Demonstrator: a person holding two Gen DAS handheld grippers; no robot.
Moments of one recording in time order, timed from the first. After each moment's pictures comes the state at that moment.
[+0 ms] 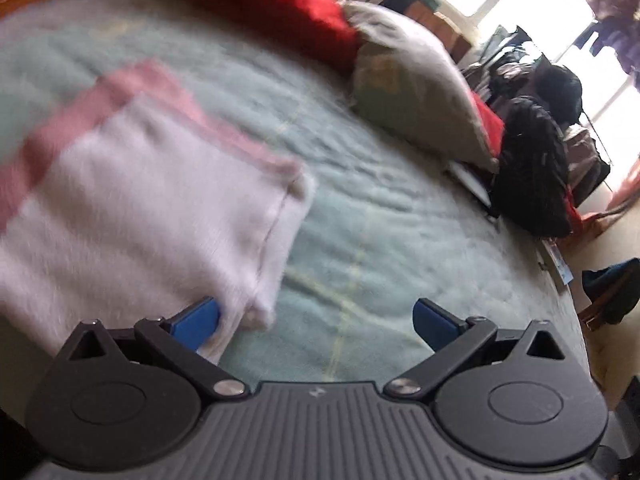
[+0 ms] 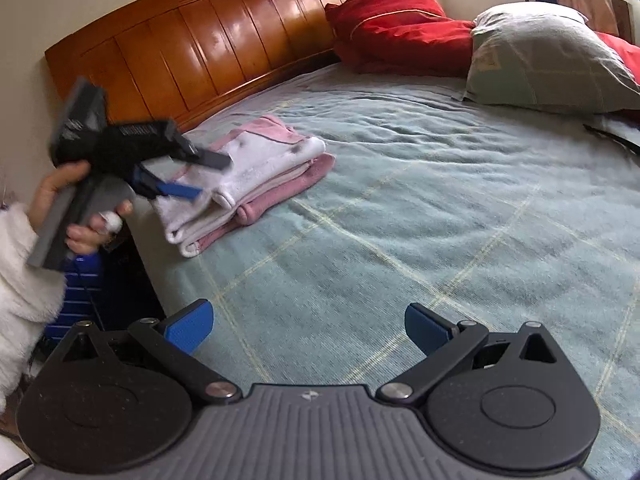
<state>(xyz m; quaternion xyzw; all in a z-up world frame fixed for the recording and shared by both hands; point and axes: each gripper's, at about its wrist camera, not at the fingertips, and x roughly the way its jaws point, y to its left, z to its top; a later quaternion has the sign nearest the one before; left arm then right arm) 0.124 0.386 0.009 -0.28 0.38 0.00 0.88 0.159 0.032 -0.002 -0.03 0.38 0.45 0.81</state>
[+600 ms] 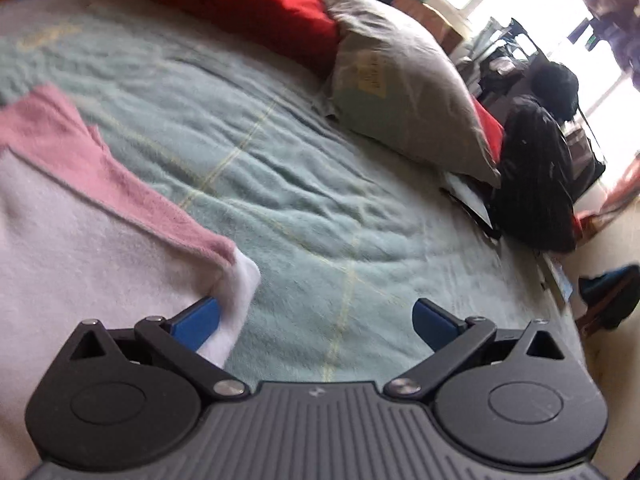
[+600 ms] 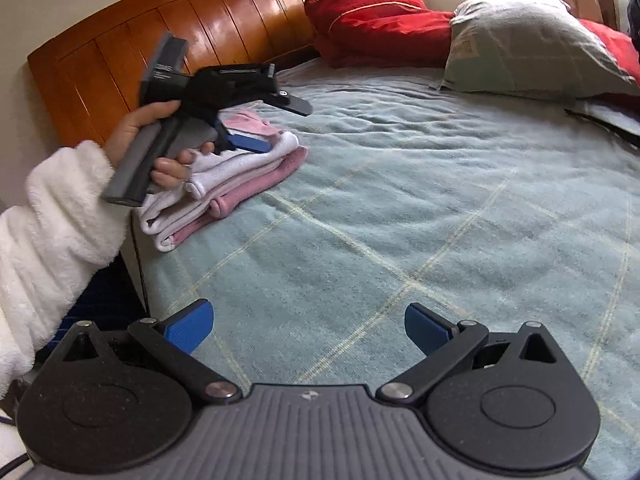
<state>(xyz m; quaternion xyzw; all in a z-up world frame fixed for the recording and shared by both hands) 0.232 0.372 -0.012 -0.26 0.39 0.00 0.89 0.168 0.018 -0.011 -0.03 0.39 0.43 0.81</state>
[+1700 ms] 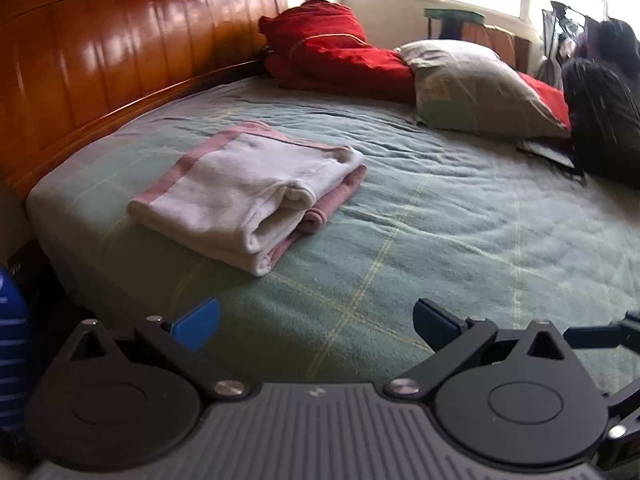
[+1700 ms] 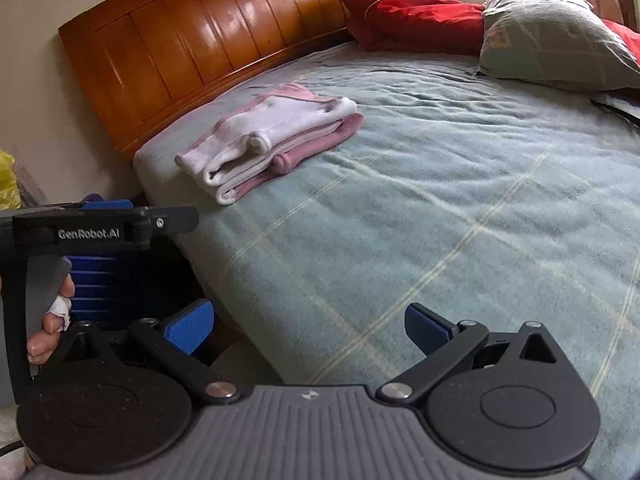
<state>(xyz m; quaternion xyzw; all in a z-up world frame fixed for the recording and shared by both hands) -0.013 0.224 0.015 -0.10 0.34 0.25 0.90 0.095 0.027 -0.012 -0.04 0.40 0.47 0.79</state>
